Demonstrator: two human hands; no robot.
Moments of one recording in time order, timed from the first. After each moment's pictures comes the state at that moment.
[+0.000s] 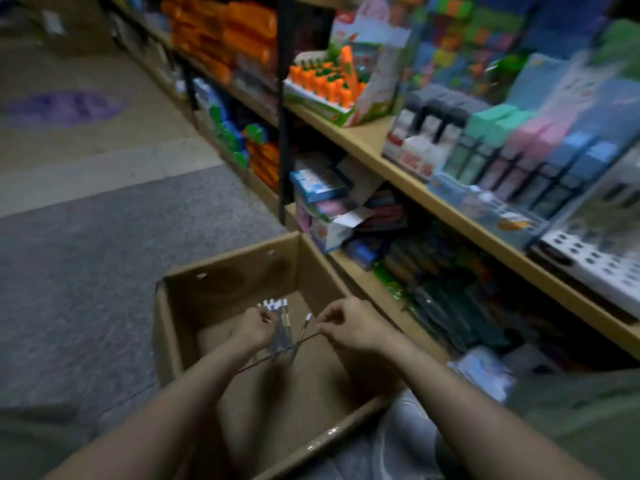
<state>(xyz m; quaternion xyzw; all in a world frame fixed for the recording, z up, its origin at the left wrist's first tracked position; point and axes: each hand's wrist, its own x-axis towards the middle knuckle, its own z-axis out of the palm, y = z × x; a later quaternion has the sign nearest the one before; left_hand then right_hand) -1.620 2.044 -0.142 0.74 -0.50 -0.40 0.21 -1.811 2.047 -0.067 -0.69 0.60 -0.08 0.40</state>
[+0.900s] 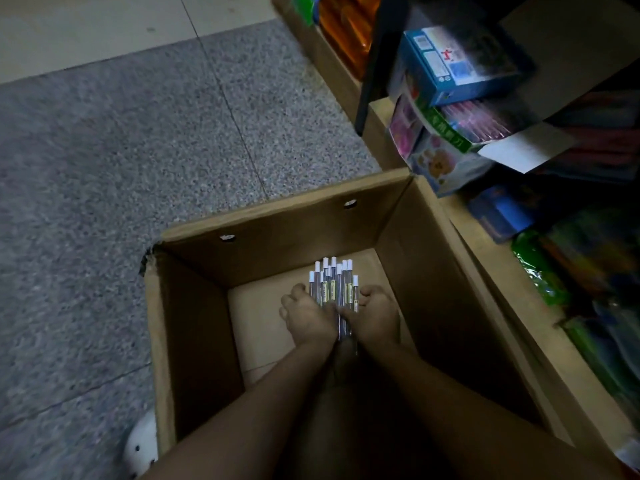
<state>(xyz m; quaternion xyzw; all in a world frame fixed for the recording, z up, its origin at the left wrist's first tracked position) -1.620 1.960 -0.316 0.88 -0.27 -0.34 0.20 -1.706 1.936 -0.306 -0.55 0.75 -0.04 0.36</state>
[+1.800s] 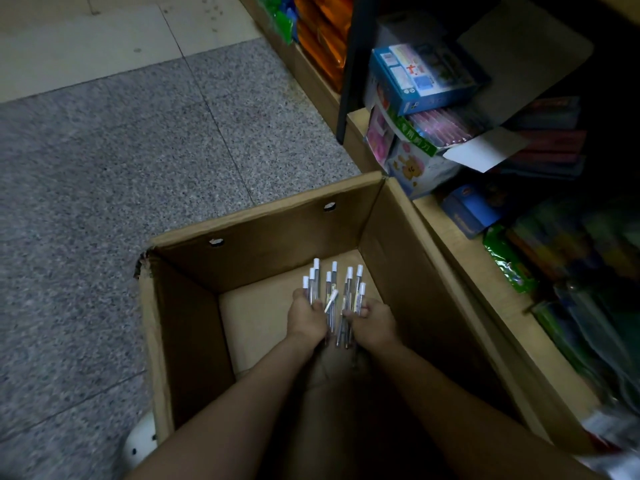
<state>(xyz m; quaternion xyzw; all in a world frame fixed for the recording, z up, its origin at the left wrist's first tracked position) -1.622 1.963 -0.312 0.79 -0.27 -0.47 0.27 -1.731 1.951 -0.294 -0.45 0.74 -0.13 0.49</state>
